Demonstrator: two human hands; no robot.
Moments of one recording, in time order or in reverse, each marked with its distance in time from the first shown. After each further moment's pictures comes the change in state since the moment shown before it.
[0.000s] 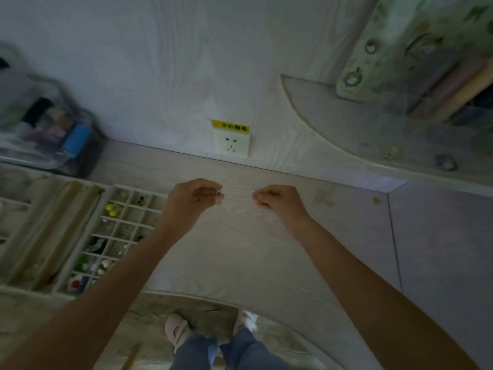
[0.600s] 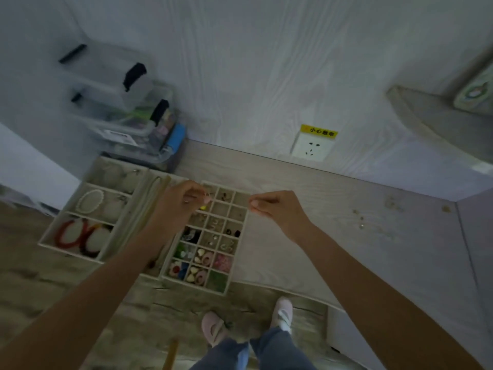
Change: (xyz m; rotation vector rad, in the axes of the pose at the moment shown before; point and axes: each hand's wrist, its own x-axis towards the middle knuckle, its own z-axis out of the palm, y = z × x) left_hand -0.032 -0.071 -0.197 0.196 0.030 0.008; right_hand -0.035 -0.021 0.177 0.085 -0.189 -0.011
